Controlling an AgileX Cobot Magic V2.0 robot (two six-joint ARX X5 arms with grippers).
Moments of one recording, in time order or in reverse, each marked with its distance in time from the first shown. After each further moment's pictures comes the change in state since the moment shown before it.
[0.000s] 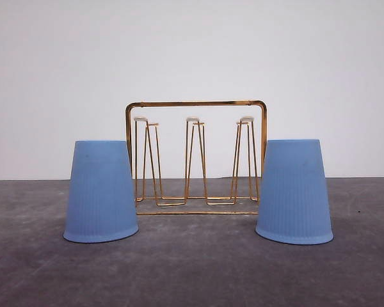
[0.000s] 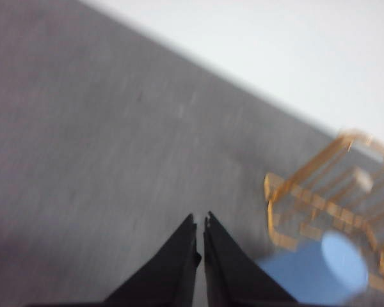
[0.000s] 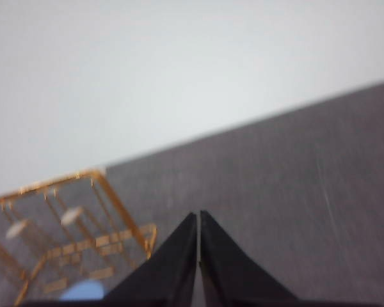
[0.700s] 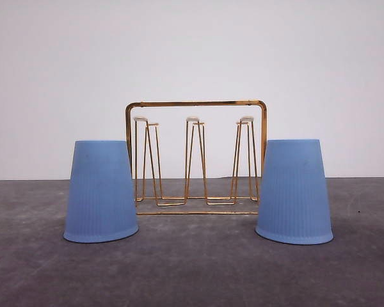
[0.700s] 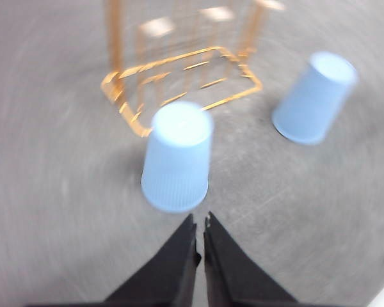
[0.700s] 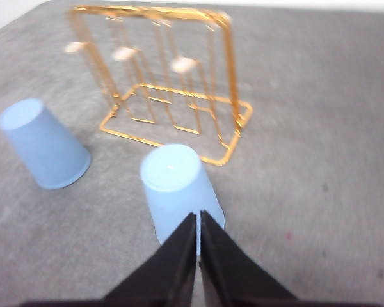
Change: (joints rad) left_arx -0.291 0.303 0.213 -0.108 0.300 0.630; right_arx 0.094 0.343 0.178 -0.183 -0.349 -0.404
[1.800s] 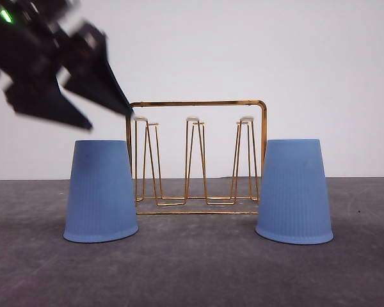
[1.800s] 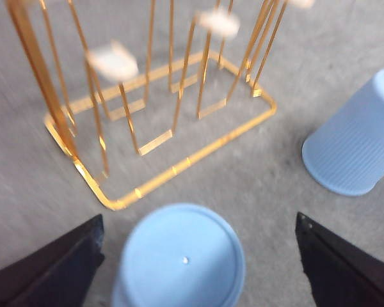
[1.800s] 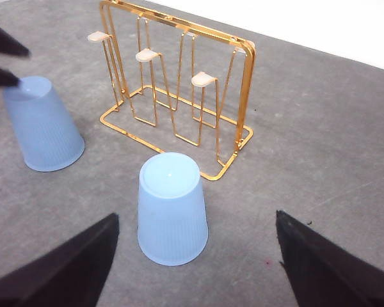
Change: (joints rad) left_arx -0.169 0.778 0.002 0.689 -0.080 -0.113; right_arx 0.016 0.001 0.000 0.027 0.002 -0.150
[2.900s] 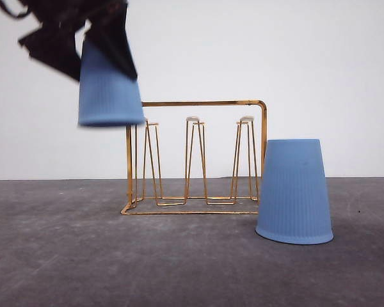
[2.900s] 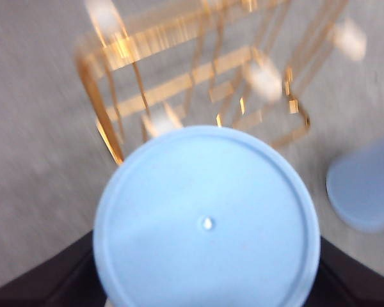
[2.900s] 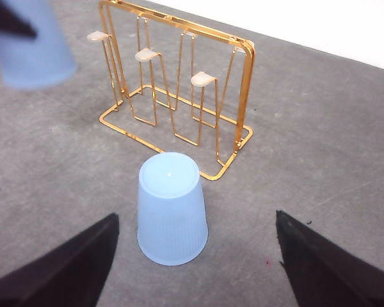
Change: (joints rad) left_arx -0.026 0.098 0.505 -0.468 -0.194 -0.045; right_arx 0.000 0.000 0.000 0.000 0.001 0.000
